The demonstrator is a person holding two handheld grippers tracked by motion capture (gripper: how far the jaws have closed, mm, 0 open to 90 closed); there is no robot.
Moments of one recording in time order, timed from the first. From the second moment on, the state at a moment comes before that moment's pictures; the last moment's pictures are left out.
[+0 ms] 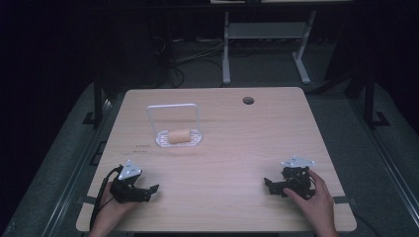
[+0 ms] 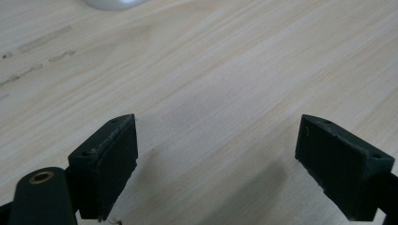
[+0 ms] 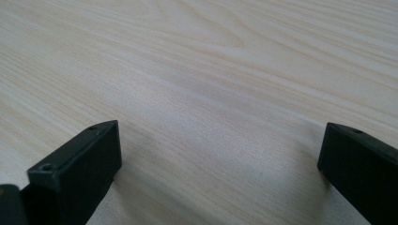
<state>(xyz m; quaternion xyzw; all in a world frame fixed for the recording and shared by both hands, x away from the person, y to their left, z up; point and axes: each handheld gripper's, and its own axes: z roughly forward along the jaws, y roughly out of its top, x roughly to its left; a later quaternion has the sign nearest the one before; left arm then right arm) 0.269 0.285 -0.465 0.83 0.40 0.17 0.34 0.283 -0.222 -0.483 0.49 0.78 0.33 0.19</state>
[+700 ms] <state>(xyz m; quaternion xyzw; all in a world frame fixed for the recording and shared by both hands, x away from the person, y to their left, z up) 0.264 0.289 -0.475 0.83 0.39 0.17 0.35 0.283 -0.222 -0.483 0.49 0.79 0.33 0.19</state>
